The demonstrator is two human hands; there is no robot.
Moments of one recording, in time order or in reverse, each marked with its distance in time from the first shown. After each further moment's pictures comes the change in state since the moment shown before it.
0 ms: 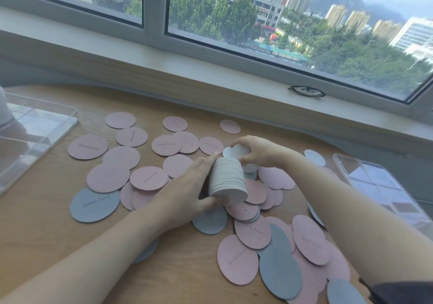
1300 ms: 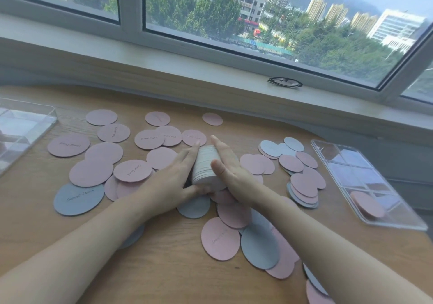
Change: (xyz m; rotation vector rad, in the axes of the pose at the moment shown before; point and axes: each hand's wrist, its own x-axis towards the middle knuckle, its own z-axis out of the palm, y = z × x) left_hand 0.001 0.005 0.001 0.019 -0.063 -0.013; right_hand -0.100 -0.053 0.068 0.548 0.206 -0.183
